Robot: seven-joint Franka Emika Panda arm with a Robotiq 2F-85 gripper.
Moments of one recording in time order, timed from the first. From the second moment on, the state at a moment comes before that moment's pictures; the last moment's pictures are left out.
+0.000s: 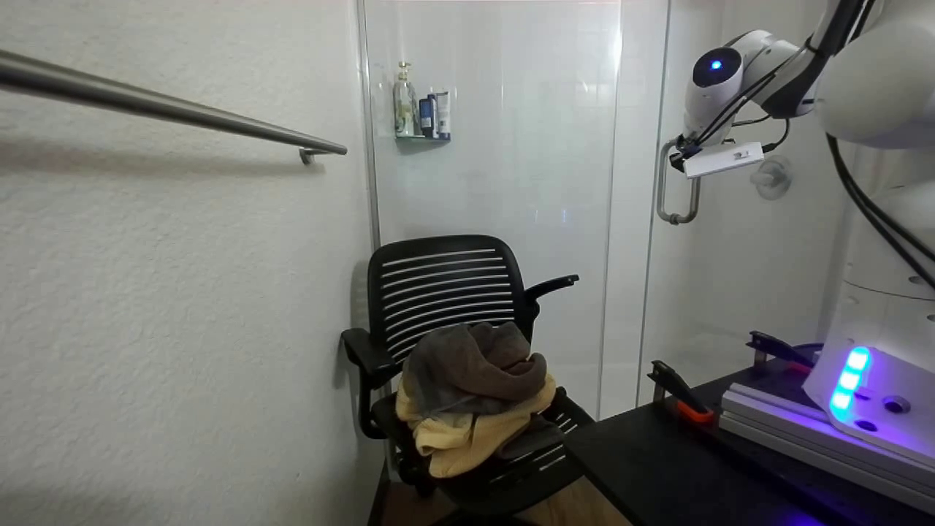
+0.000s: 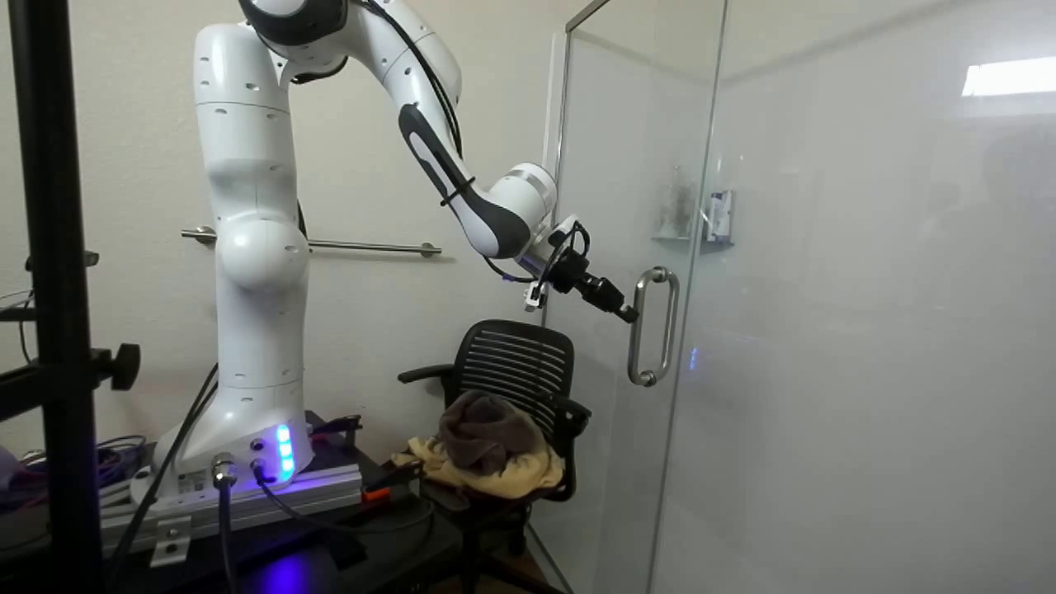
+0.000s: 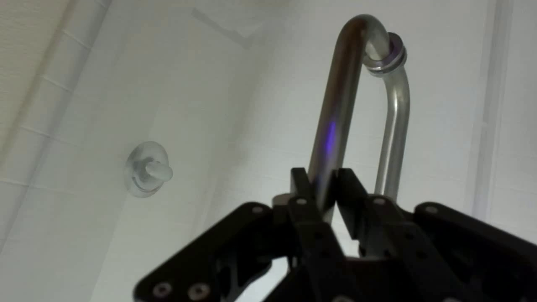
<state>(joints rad) -0.24 -0.11 -0.35 -2.42 -2.18 2.79 2.03</state>
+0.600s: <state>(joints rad) -0.23 -0.10 -0.35 -2.42 -2.17 2.80 2.08</state>
